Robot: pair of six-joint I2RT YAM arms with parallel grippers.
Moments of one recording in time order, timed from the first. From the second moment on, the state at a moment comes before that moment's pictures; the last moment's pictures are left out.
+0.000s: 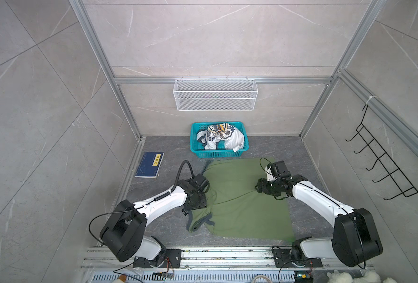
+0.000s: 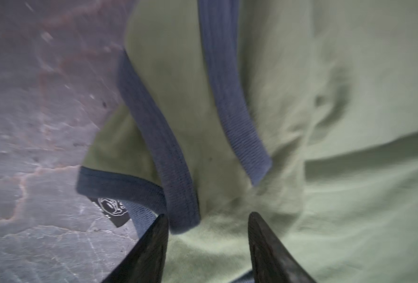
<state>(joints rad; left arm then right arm) -0.70 1.47 0.87 -0.76 -0.02 -0.79 0.29 1.38 0.85 -0.57 -0.15 0.43</state>
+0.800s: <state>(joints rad) -0.60 1.40 0.91 -0.75 -0.15 -0.75 0.29 1.45 0.82 -0.56 -0.08 0.43</state>
